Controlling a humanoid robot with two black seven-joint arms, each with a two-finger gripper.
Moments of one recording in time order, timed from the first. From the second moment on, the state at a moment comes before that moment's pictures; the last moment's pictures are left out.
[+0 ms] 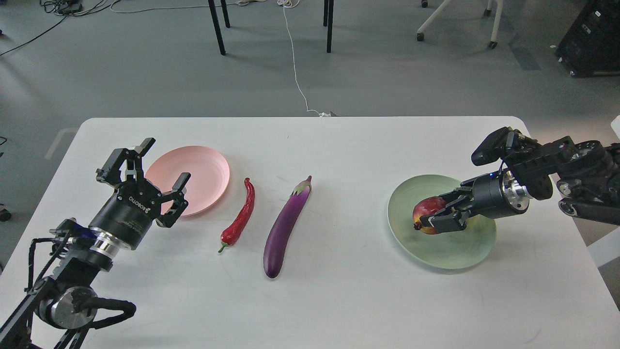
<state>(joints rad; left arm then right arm) 0.07 0.27 -1.40 -1.44 0.59 -0.37 -0.15 1.50 -0.61 -0.81 1.20 -1.32 0.07 0.49</state>
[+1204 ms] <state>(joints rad) -0.22 0.45 -1.19 -1.51 1.12 -0.34 -0.15 0.53 -0.64 0.54 1.12 -0.17 0.04 0.49</state>
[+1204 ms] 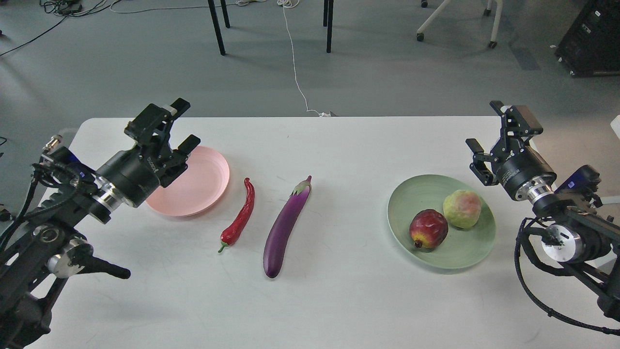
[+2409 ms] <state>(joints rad) -0.57 0.59 -0.52 -1.39 1.99 -0.36 -0.09 0.52 -0.66 0.53 1.12 -0.17 0.04 0.49</state>
